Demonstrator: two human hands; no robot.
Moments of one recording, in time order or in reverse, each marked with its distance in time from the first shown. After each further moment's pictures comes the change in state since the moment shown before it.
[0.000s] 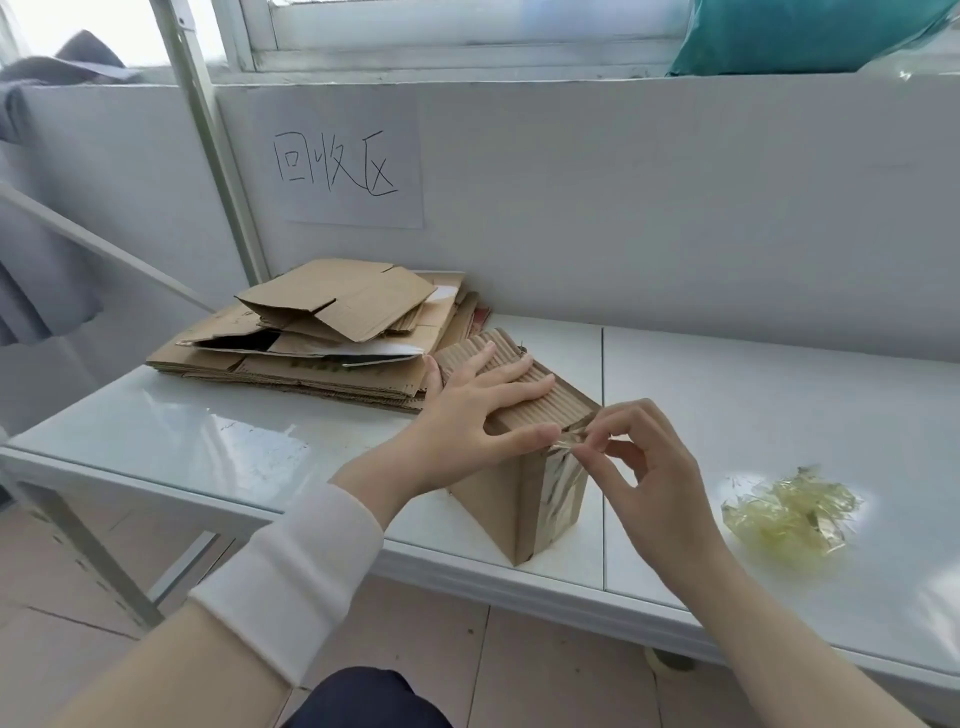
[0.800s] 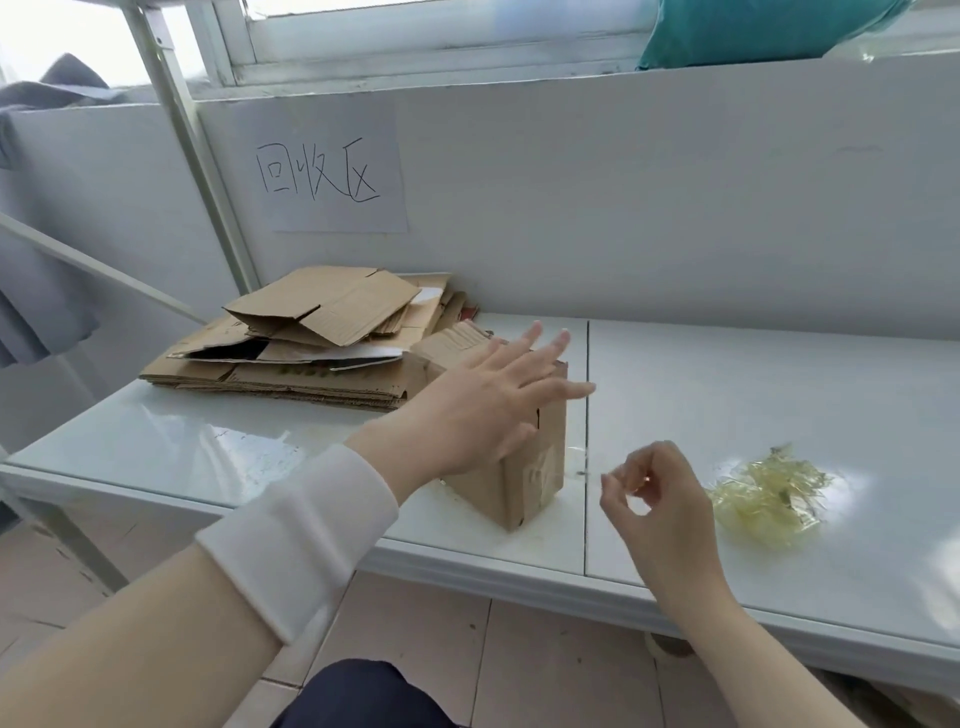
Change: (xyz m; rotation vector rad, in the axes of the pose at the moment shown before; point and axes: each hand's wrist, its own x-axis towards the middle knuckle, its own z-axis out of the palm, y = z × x) left_hand 0.017 0.032 -0.003 0.664 -0.095 0.300; right_hand -0.035 0.022 -0.013 -0.107 0.204 0.245
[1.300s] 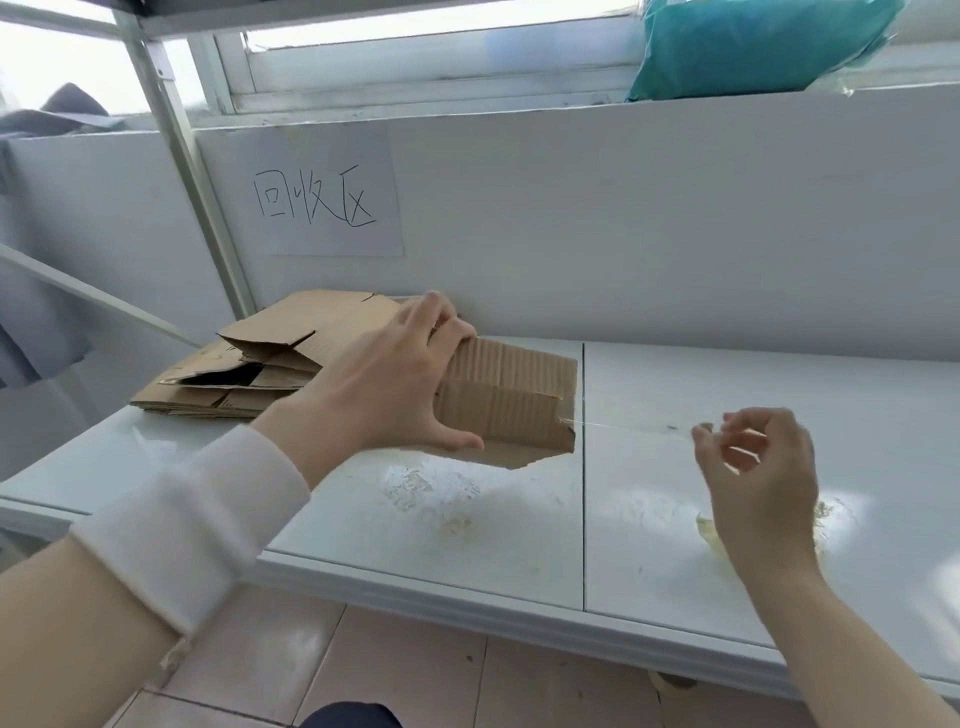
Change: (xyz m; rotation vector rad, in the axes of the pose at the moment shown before) left_hand -0.021 -0.041 -0.041 0.094 0.173 -0.232; right_hand 0.049 -0.011 -0.044 -0.057 0.322 0.083
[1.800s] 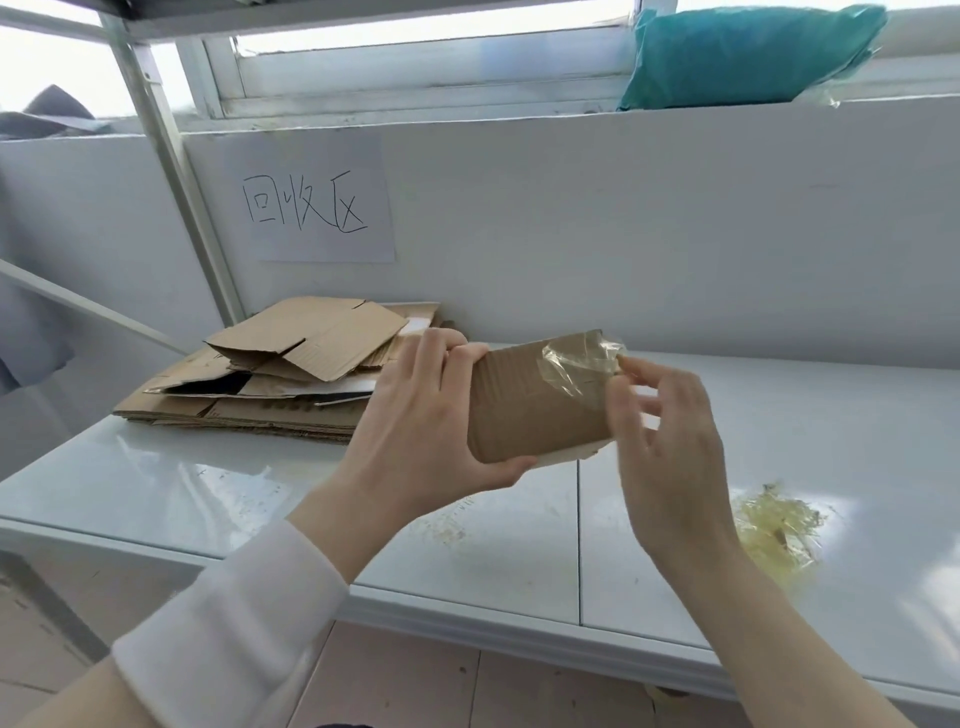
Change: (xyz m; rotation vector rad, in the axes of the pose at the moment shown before) left_hand -0.010 0.038 0.029 -0.115 0.323 -0.153; right_hand -0.017 -0.068 0.033 0.045 -0.263 -0.104
